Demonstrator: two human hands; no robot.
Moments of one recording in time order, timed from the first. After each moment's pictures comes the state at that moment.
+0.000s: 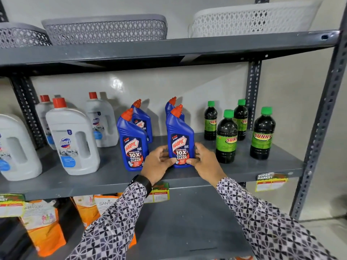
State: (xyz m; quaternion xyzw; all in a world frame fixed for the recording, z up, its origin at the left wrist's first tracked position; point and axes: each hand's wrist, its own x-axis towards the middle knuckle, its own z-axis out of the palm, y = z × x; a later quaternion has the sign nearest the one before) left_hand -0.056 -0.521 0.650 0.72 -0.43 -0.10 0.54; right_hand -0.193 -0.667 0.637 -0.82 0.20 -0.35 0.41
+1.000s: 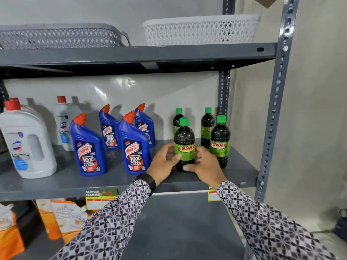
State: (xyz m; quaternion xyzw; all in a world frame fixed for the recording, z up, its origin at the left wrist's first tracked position) left_hand -0.172 -0.653 0.658 0.67 -0.46 -0.11 0.57; right_hand -0.300 -0.786 0.641 -0.82 0.20 -0.36 0.41
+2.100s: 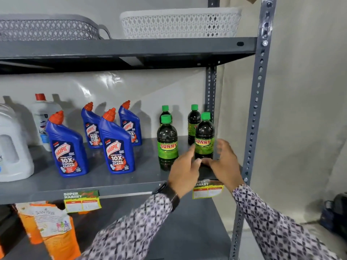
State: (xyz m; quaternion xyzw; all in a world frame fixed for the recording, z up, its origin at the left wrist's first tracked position) left_hand -0.279 -0.700 0.649 0.69 -0.54 0.01 0.48; right_hand -0.380 -0.826 0.642 -0.77 0.30 -0.46 0.32
